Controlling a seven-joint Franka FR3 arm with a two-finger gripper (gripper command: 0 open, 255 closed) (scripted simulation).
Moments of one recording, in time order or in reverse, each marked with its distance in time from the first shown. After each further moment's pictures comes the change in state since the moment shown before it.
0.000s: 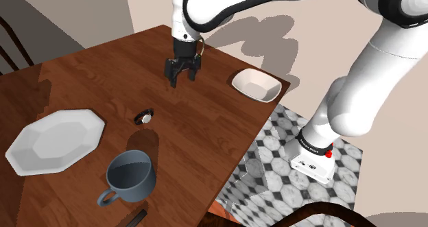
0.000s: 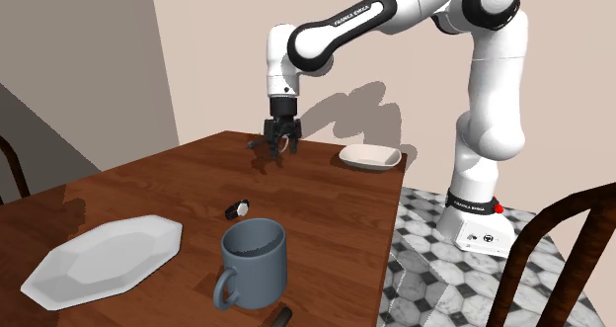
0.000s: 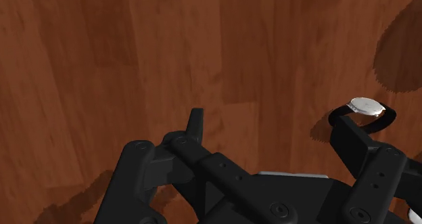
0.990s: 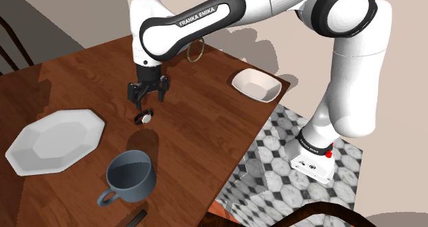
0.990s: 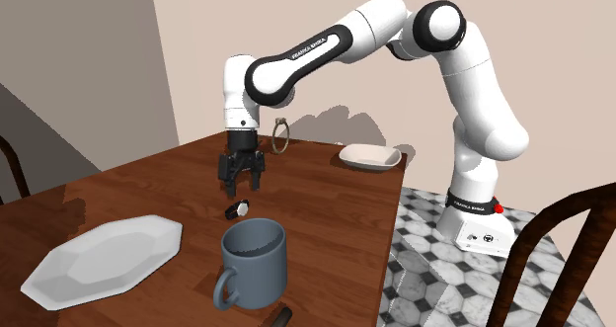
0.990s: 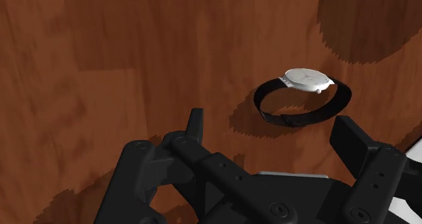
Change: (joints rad) arm 0.103 0.389 0.043 0.331 -0.044 0.068 0.101
